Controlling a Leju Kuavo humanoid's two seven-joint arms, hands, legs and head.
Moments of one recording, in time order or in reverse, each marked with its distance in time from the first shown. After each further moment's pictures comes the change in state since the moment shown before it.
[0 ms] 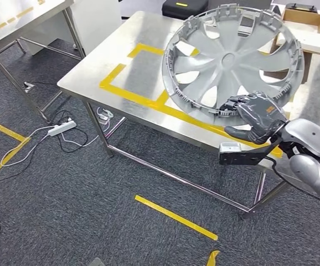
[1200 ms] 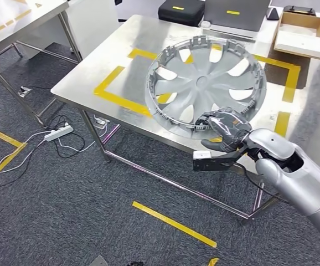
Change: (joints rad) left arm -0.016 -0.009 -0.004 0.000 -0.003 -0.003 0.009; right arm 0.018 0.198 0.066 0.214 0.044 -0.009 -0.018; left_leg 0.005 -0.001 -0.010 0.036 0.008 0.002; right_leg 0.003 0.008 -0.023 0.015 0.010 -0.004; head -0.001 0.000
